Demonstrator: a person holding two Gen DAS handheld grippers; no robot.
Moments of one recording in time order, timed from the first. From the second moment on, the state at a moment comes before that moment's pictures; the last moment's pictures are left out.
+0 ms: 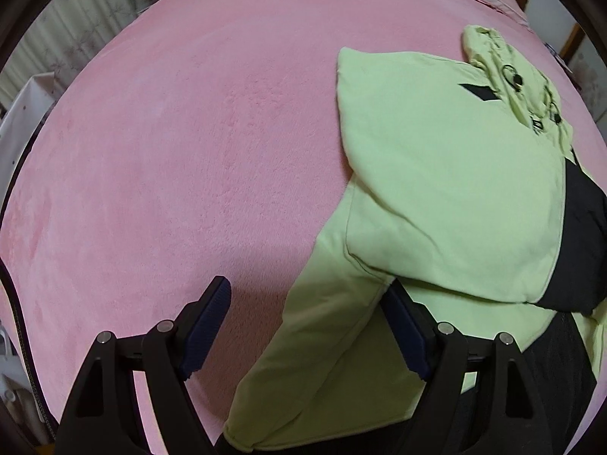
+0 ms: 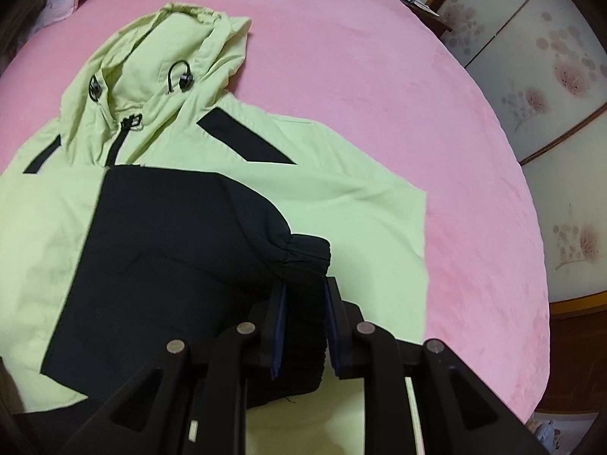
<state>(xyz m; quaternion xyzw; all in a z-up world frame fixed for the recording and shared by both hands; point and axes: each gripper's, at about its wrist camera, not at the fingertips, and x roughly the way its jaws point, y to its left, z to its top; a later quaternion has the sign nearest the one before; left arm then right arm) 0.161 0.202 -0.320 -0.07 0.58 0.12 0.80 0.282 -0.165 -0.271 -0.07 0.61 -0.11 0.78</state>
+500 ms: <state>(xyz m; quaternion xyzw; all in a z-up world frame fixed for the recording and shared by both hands) 0.231 0.168 -0.244 -0.10 0.49 0.06 0.86 0.268 -0.170 -0.245 -0.01 0.54 -0.10 0.83</state>
